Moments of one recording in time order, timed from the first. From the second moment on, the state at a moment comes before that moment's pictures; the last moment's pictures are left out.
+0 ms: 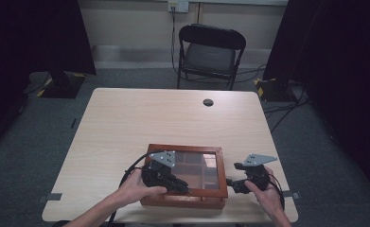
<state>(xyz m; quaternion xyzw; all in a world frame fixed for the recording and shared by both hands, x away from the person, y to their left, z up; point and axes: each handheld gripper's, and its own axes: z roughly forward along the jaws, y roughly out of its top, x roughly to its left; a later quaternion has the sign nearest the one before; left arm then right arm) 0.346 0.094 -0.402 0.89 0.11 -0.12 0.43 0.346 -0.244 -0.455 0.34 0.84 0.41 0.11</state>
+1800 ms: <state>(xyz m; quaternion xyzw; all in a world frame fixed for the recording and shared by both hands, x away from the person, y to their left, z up) 0.339 0.165 -0.396 0.85 0.17 -0.01 0.50 0.350 -0.228 -0.435 0.32 0.82 0.46 0.12</state>
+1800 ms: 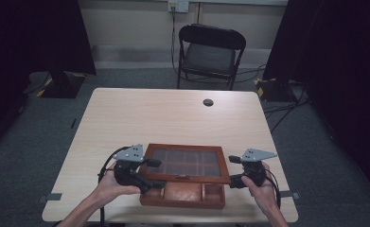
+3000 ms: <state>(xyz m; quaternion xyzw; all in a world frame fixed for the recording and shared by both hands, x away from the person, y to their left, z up) 0.351 0.187 -0.396 0.83 0.18 0.06 0.52 0.357 -0.225 -0.417 0.32 0.81 0.48 0.13</state>
